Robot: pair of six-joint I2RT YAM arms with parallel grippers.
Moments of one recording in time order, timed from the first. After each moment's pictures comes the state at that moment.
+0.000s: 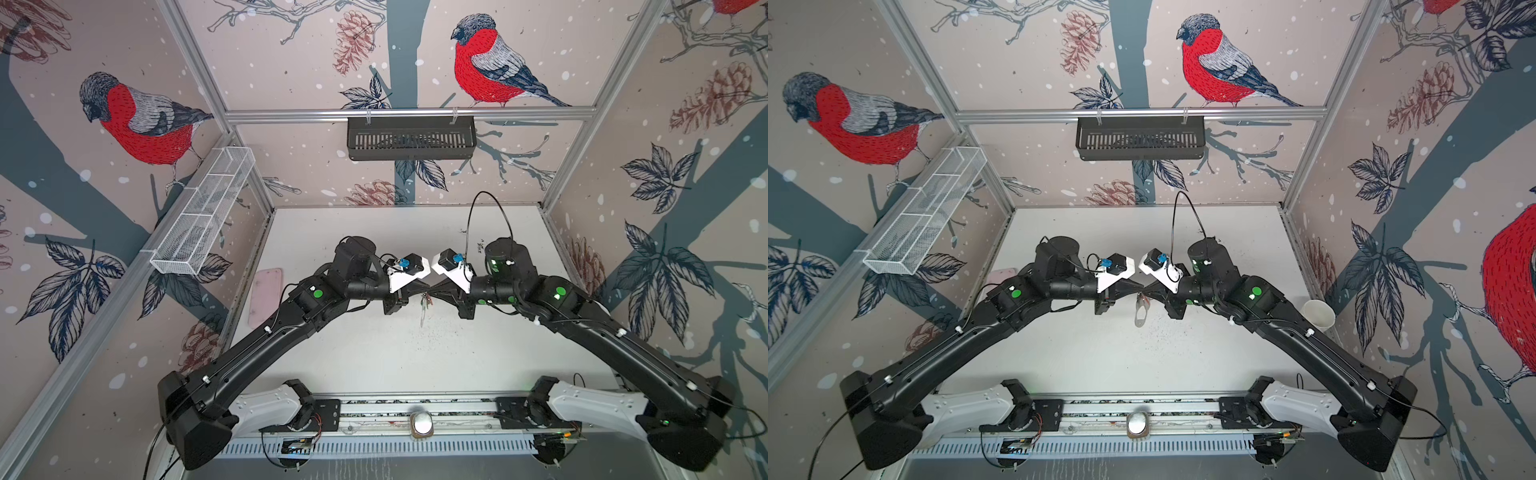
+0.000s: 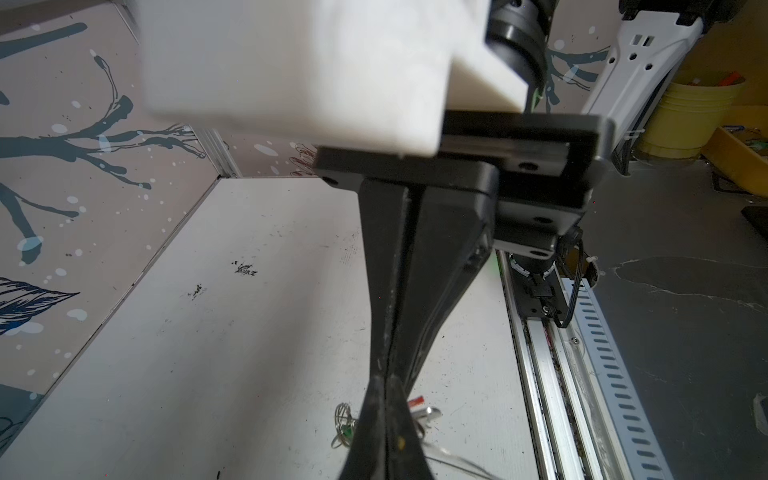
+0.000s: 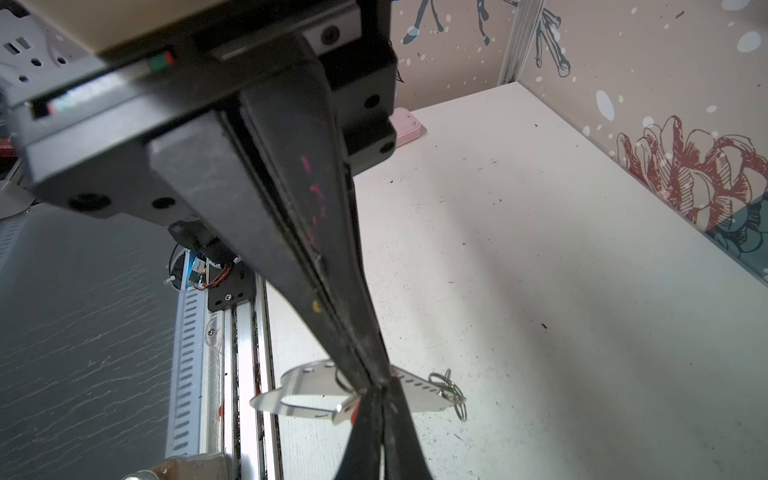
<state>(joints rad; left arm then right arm) -0.76 1.15 1.12 -0.40 0.61 0.38 0.79 1.09 1.16 -0.61 -0.48 -0.21</state>
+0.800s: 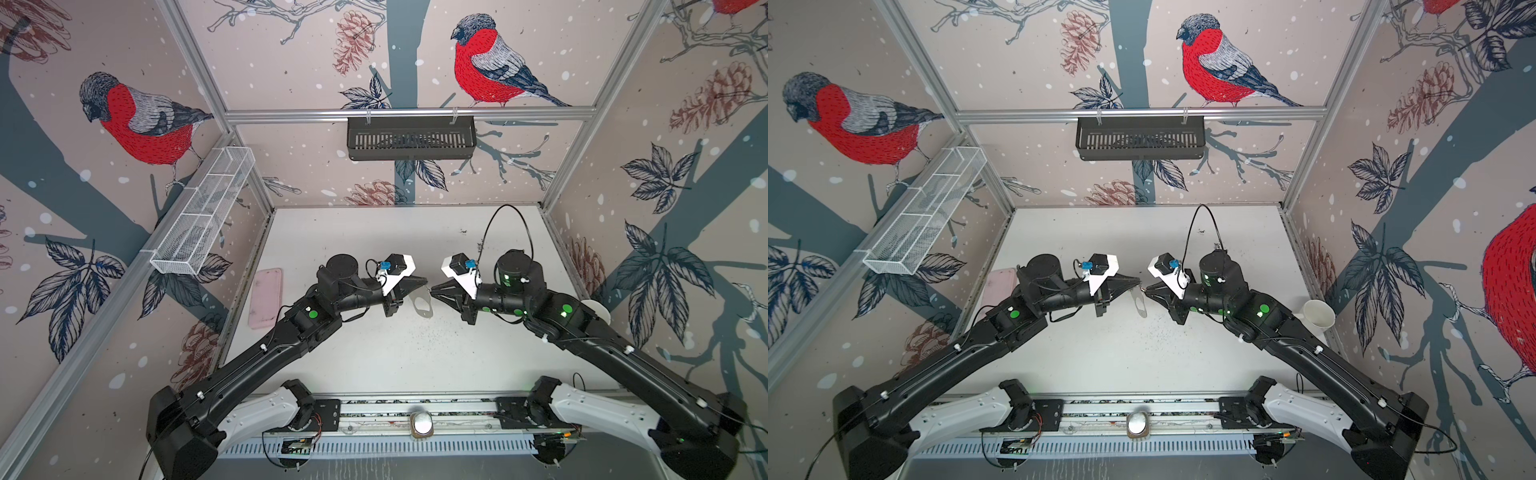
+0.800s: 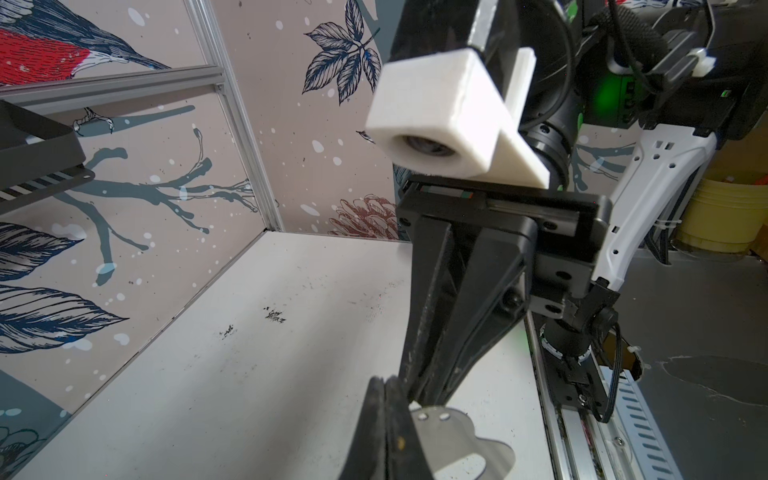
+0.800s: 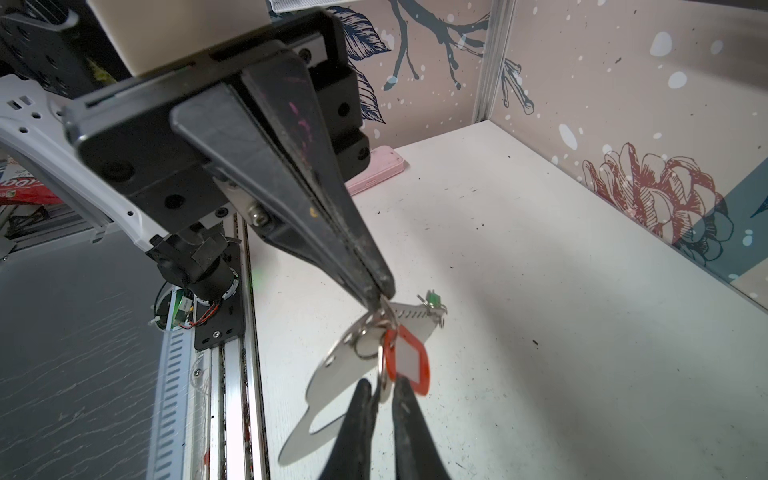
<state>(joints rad) -0.76 1.03 0.88 0.03 0.57 0.16 0.80 0.97 0.99 -0.42 -0.44 -0.12</state>
